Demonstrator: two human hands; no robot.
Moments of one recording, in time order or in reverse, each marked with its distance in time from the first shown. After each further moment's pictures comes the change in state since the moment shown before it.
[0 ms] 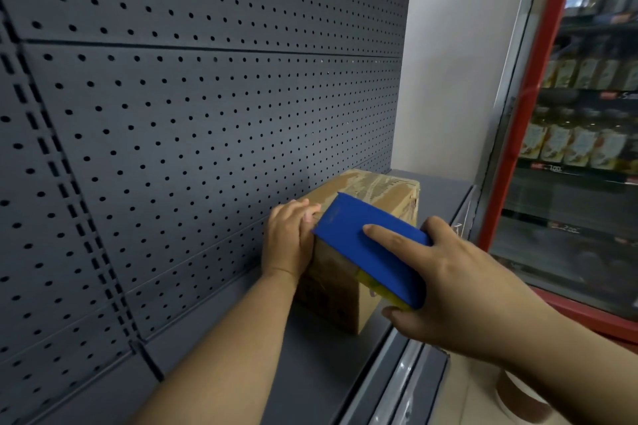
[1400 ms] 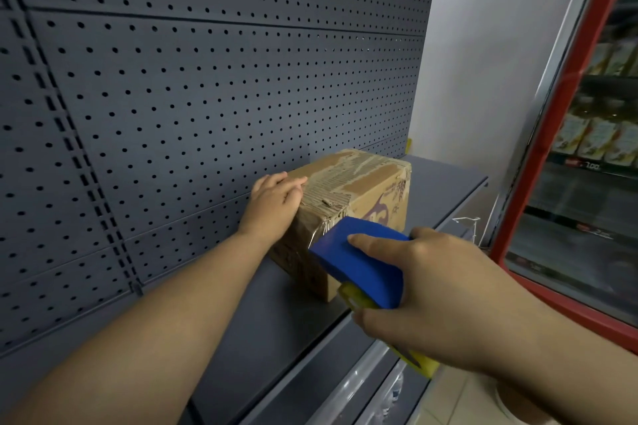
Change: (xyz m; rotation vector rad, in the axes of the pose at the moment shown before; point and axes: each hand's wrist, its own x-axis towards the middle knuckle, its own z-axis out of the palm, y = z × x) left_hand -0.002 0.025 -0.010 0.175 -0.184 -0.224; right_hand -0.033 0.019 -0.026 0.112 -0.100 -0.086
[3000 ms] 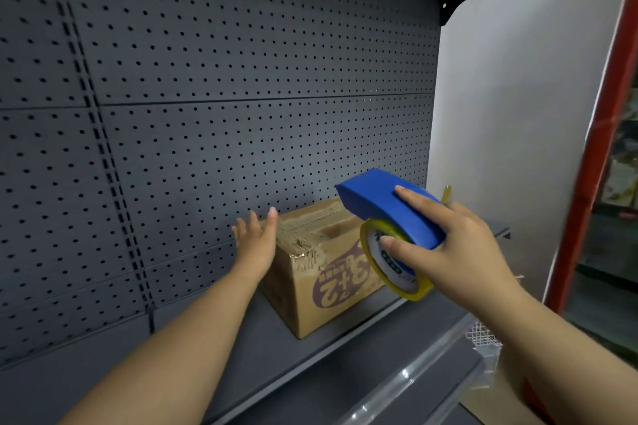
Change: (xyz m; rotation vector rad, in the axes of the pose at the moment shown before) left_hand -0.022 0.058 -0.004 -0.276 0.176 -0.462; right_hand 0.015 0.137 -0.012 0.523 0.543 -0.042
